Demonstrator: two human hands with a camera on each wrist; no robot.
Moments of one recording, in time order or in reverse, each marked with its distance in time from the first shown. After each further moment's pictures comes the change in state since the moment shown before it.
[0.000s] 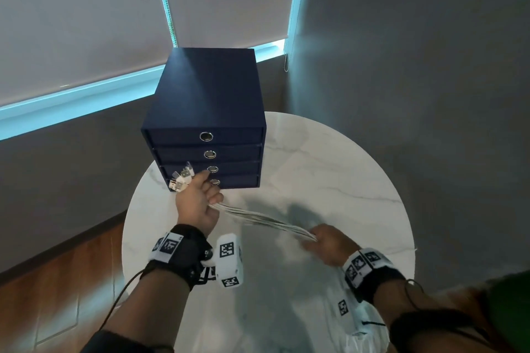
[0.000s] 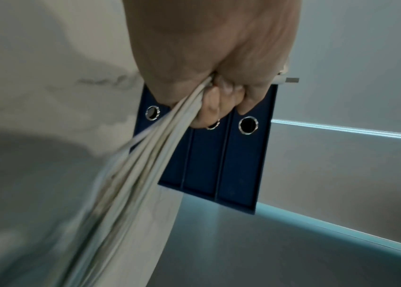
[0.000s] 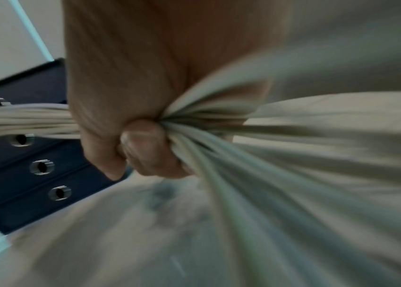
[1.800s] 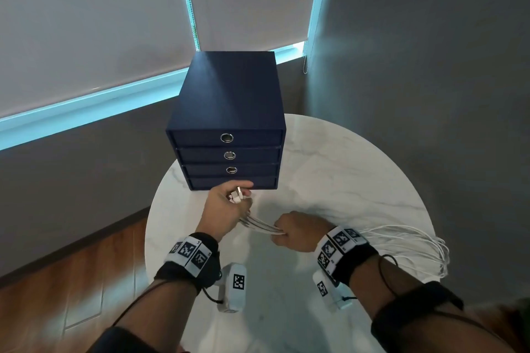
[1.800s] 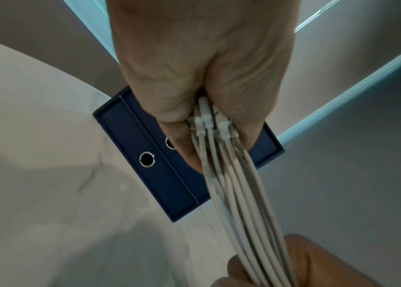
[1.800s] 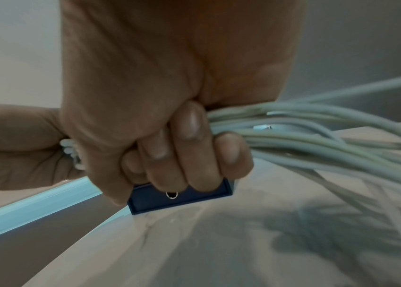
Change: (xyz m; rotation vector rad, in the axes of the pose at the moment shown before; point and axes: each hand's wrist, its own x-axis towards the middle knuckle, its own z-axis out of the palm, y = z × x) left_hand -0.009 -0.001 -0.027 1.016 -0.266 0.377; right_hand 0.023 -0.113 -0.007 -0.328 -0.205 -0.241
